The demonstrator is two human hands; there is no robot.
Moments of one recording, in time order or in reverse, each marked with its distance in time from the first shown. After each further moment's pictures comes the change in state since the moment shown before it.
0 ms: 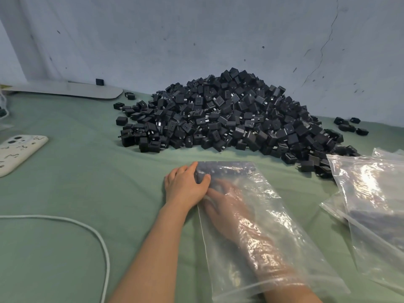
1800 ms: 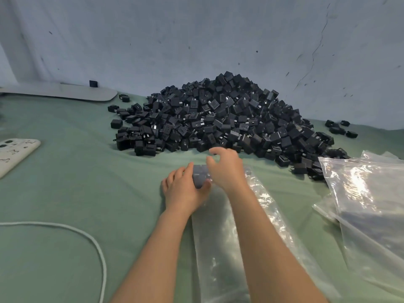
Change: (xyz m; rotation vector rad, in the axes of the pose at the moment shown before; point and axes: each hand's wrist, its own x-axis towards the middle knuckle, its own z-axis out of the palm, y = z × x) left_hand -0.008 0.010 0.000 -0.007 0.044 0.002; right_hand 0.085 -0.022 -0.036 -0.385 0.190 0.337
